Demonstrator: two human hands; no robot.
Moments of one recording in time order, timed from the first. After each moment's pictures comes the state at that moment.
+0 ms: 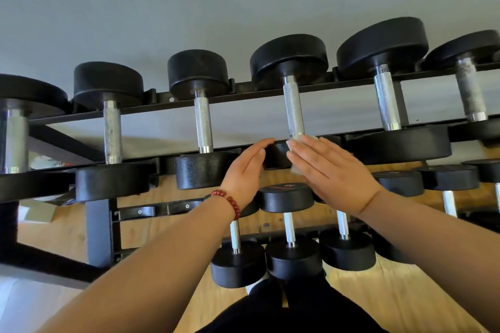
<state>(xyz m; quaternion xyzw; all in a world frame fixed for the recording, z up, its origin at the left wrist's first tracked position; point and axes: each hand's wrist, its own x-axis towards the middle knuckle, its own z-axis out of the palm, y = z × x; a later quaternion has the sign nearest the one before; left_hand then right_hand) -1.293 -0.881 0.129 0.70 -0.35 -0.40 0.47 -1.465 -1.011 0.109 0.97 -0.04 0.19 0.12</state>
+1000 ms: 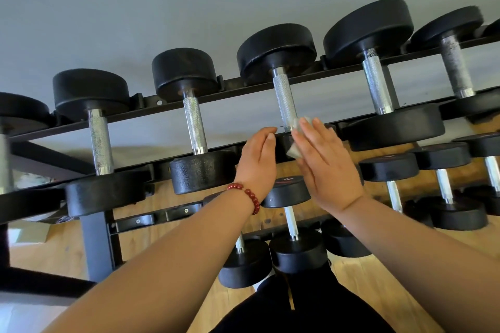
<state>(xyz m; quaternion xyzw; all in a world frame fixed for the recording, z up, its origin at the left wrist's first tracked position) -1.312 -0.902 0.134 0.73 -0.34 -0.35 0.47 -1.450 -0.973 0.102 0.92 -0.26 0.28 -0.05</state>
